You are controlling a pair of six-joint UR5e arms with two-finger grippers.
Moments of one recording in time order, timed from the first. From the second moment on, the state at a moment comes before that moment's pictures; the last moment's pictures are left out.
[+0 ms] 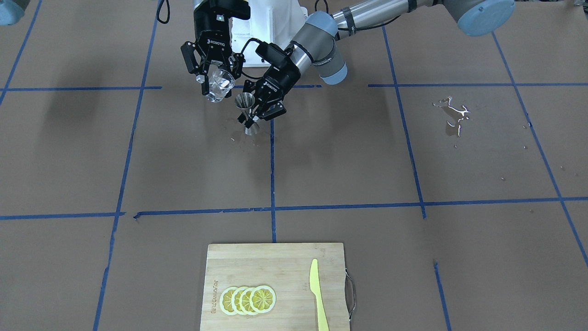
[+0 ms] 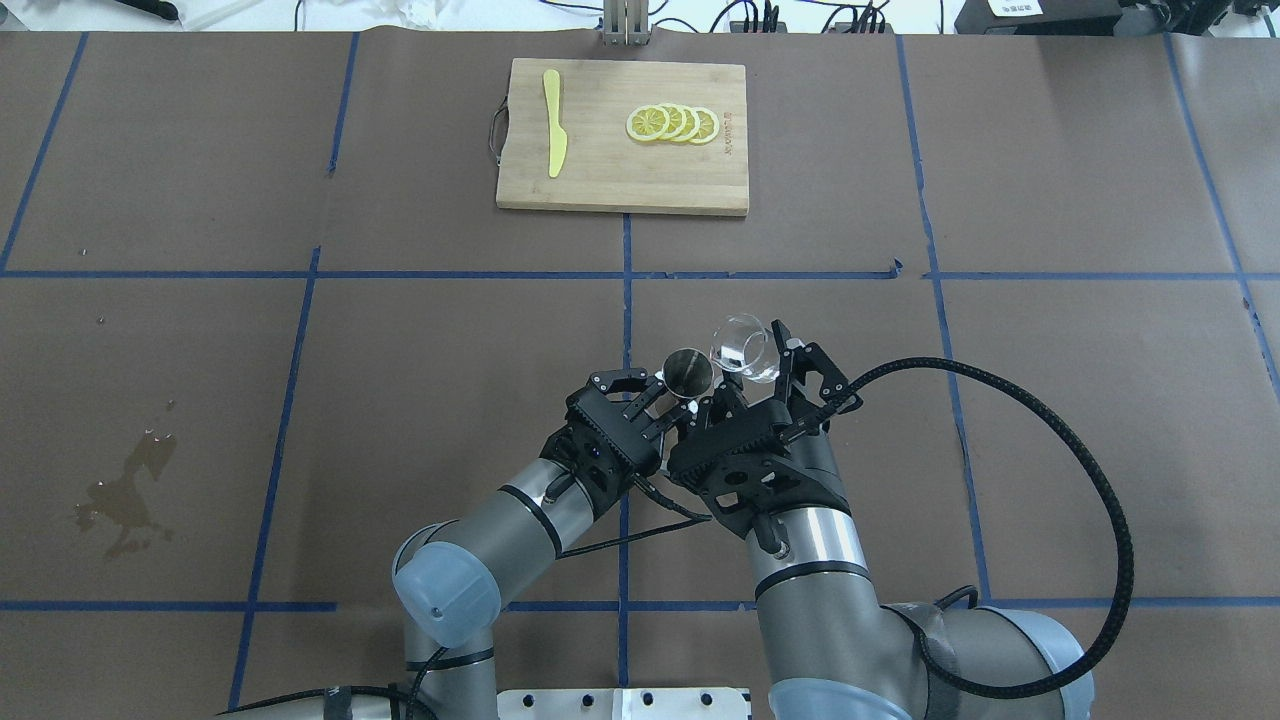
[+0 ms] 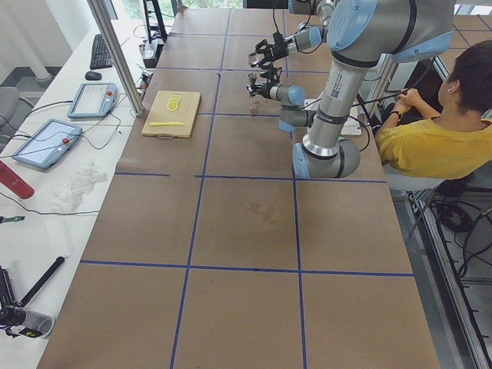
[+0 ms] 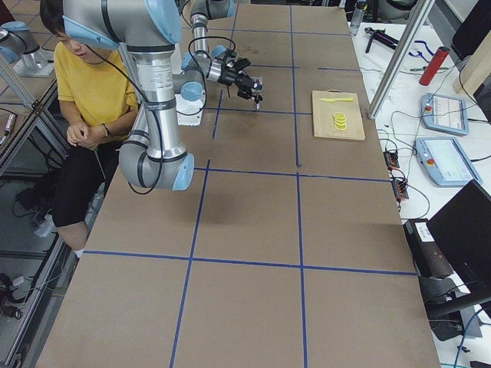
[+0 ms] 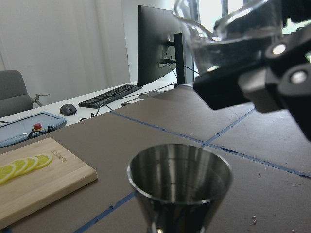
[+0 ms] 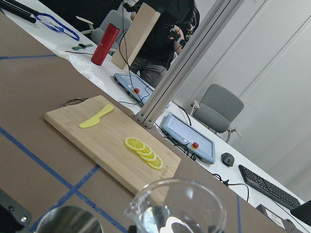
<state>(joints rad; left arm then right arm) -0.19 -2.25 -1.32 -2.99 -1.00 -0.31 0.07 -1.21 2.06 -1.45 0.43 0.70</state>
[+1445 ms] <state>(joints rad) -0.19 -2.27 -1.32 -2.99 -1.00 -0.31 0.07 -1.20 2.05 -1.45 0.39 0.47</state>
